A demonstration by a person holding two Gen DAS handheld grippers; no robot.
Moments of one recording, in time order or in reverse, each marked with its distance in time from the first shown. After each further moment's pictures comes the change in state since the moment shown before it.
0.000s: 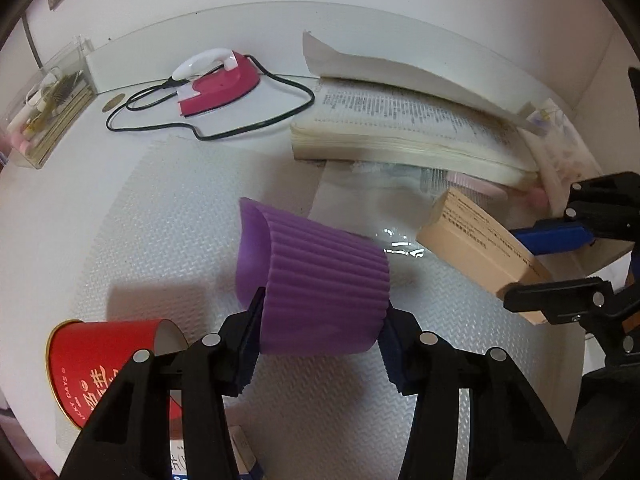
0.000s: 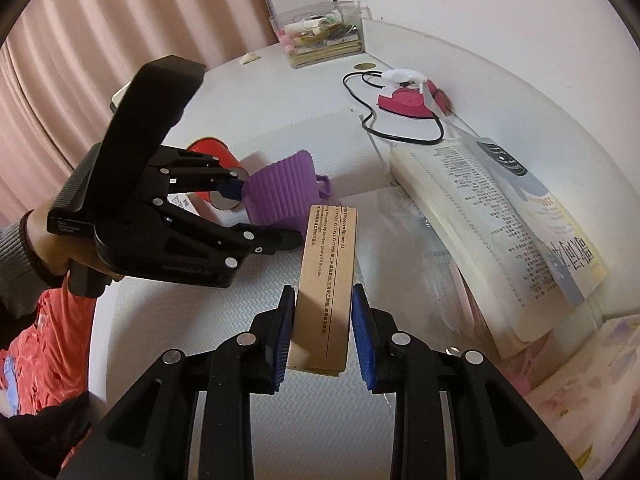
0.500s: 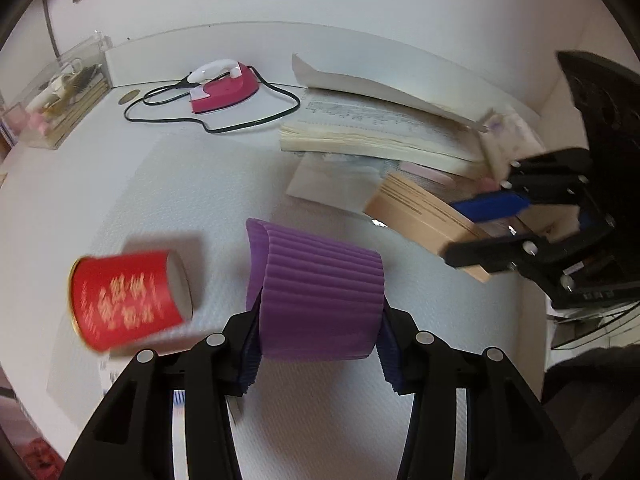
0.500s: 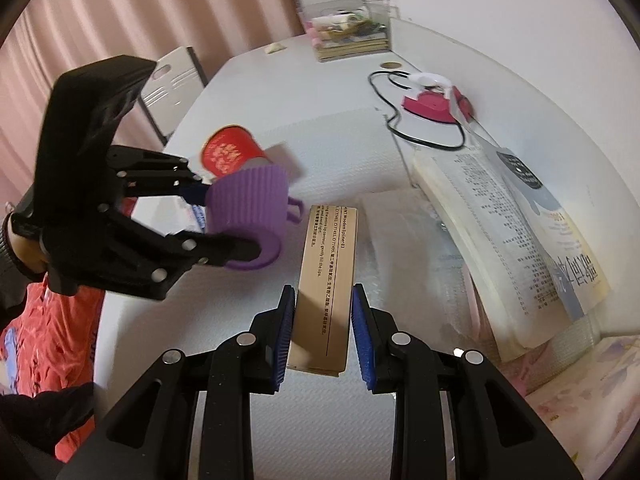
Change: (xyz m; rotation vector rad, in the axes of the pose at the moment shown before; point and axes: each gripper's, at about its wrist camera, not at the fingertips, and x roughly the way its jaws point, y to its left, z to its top) left arm -0.056 -0.017 -0.035 -0.048 -0.031 -0.029; right arm -0.010 0.010 0.005 -0.081 0.032 0.054
